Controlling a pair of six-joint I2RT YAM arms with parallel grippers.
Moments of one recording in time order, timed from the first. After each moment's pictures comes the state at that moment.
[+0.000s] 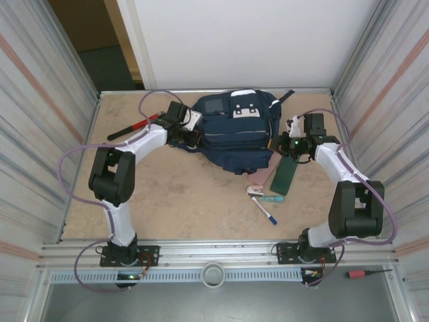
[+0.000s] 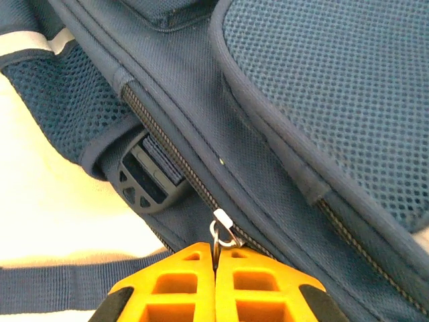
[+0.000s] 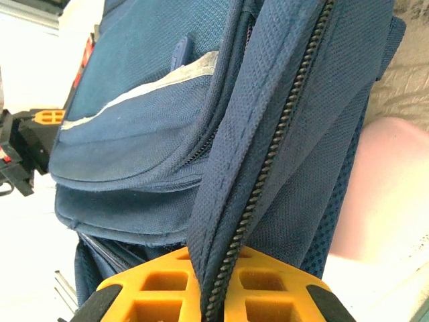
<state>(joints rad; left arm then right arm) -0.39 1.92 1.42 -0.45 0.22 0.05 0.01 1.47 1.01 -0.49 -0.68 0.41</state>
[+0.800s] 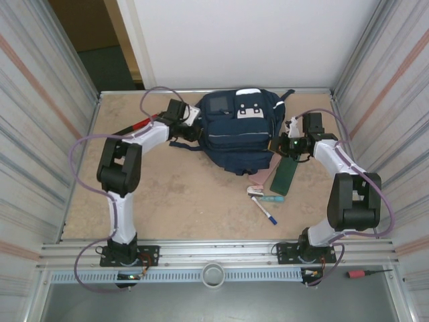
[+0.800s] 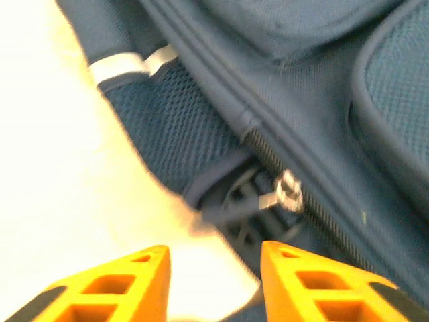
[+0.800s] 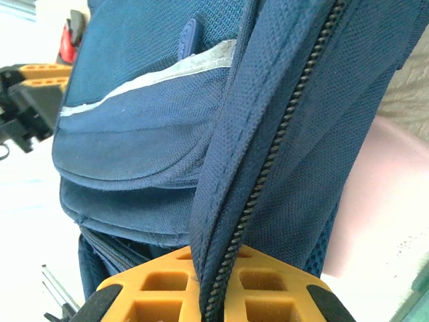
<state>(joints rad) -0.35 2.00 1.44 -0.32 0.15 0.10 0.01 1.54 1.04 -0.52 -0.67 0.35</state>
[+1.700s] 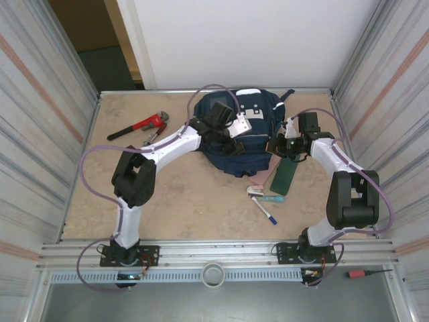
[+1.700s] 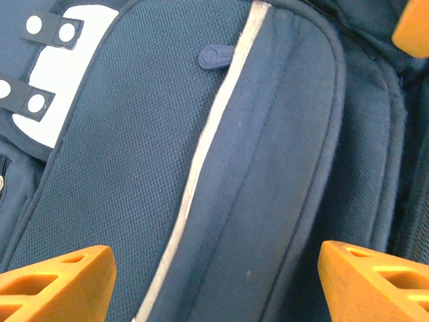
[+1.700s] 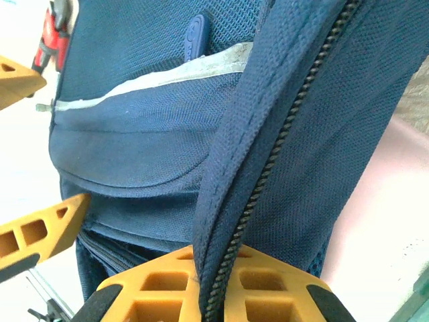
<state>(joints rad) -0.71 2.05 1.72 -0.50 0.17 0.48 0.04 1.56 1.05 -0.54 -0.63 0.33</state>
